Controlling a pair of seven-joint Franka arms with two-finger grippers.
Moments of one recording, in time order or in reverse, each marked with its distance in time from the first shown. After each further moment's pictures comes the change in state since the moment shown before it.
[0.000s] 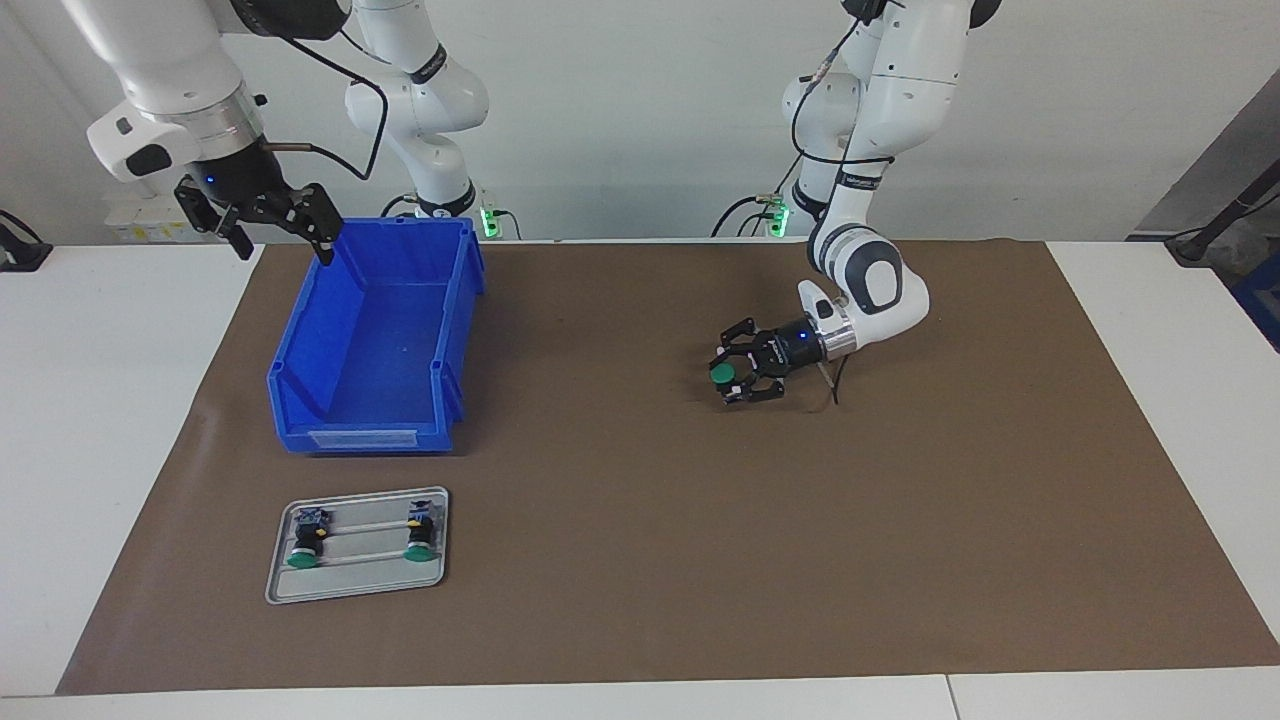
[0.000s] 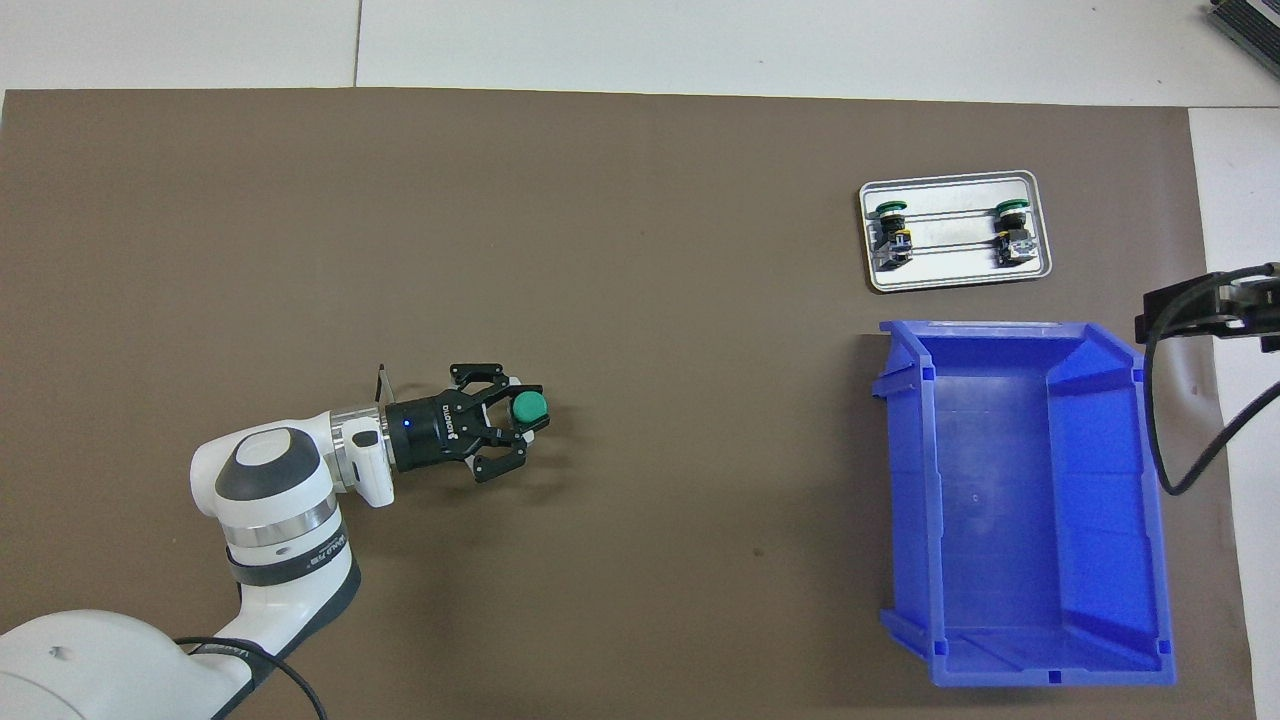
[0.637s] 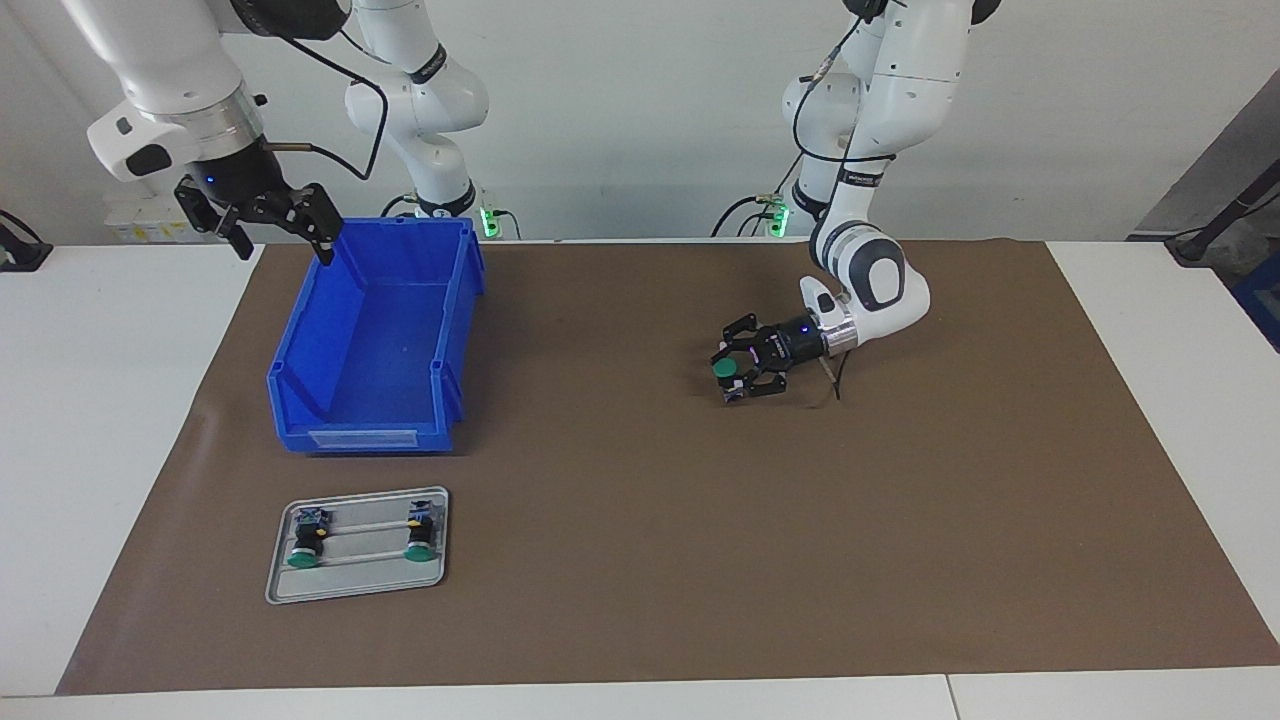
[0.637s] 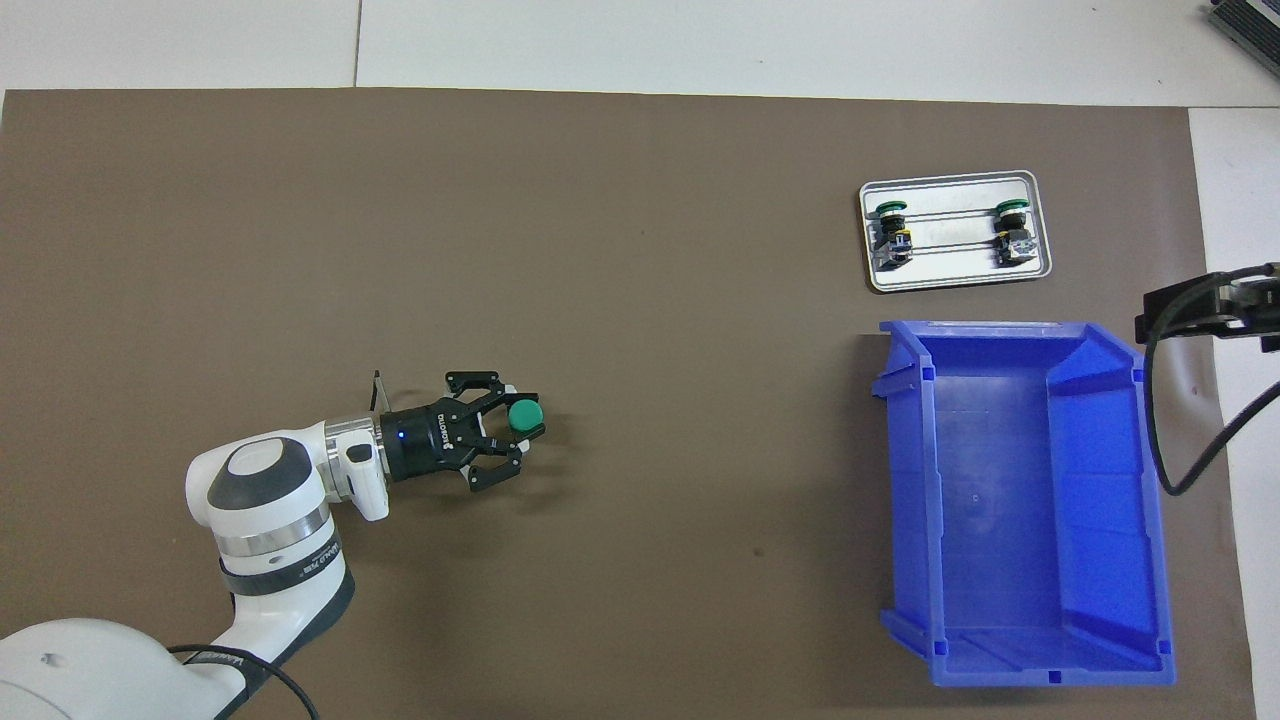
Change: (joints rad) left arm 0.009 -0.018 0.013 -0.041 -0.011 -0.040 0.090; right arm 0.000 0.000 0.000 0.000 0.000 0.000 0.000
